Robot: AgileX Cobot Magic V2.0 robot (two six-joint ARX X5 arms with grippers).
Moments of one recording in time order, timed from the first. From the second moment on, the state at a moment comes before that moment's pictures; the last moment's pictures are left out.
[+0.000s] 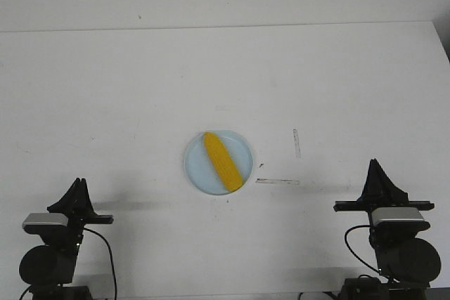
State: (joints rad) left arm 0.03 0.08 0.14 0.09 0.05 -0.02; right arm -0.01 0.19 0.41 -0.12 0.00 0.00
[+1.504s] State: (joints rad) left arm 0.01 0.00 0.03 0.15 0.00 -0.04; right arm -0.01 0.19 0.41 -0.12 0.00 0.00
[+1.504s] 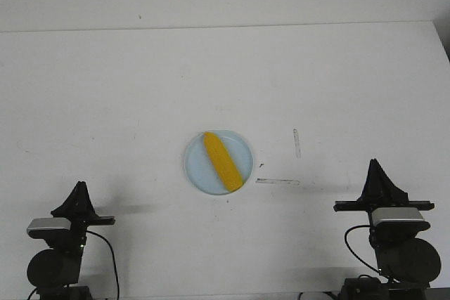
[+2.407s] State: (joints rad) left arm 0.01 0.00 0.03 0.15 0.00 -0.04; right arm -0.01 0.06 0.25 -0.10 -0.03 0.00
